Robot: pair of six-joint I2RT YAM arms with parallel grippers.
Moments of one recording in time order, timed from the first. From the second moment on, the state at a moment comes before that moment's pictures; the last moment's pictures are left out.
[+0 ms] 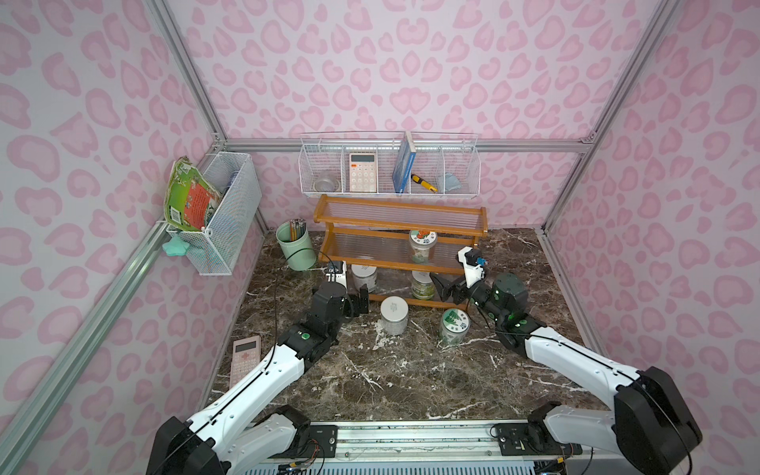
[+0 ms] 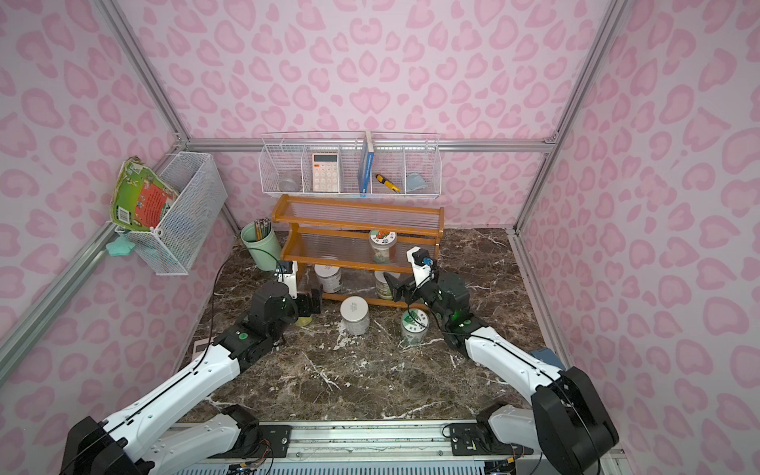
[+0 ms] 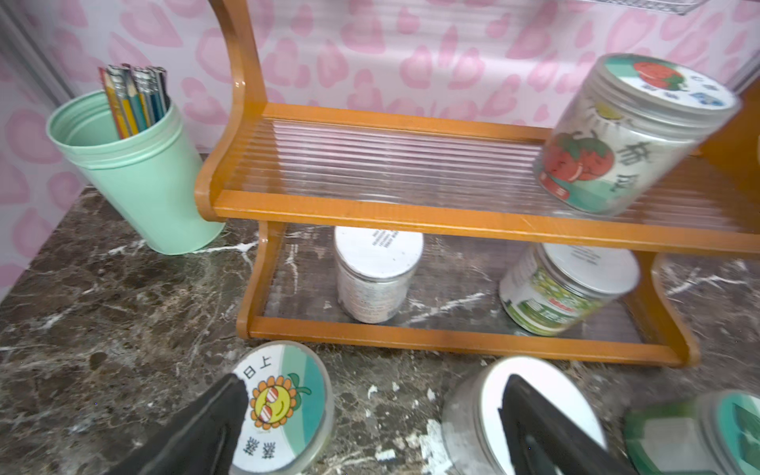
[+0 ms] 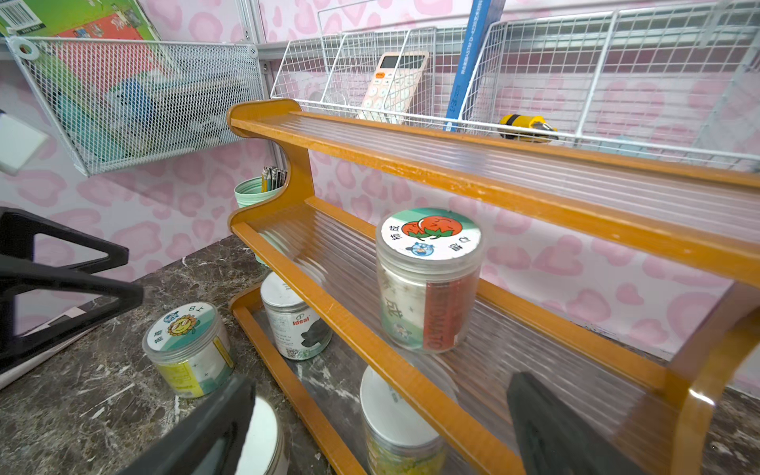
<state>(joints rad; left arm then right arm) -0.50 1.02 0.72 -0.14 -0.30 -0.23 0.54 1.29 0.69 0.54 -0.17 0.01</state>
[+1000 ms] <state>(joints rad) -0.39 1.03 0.77 -0.26 0.19 -0.29 0.53 1.68 1.03 0.59 -0.14 -0.03</state>
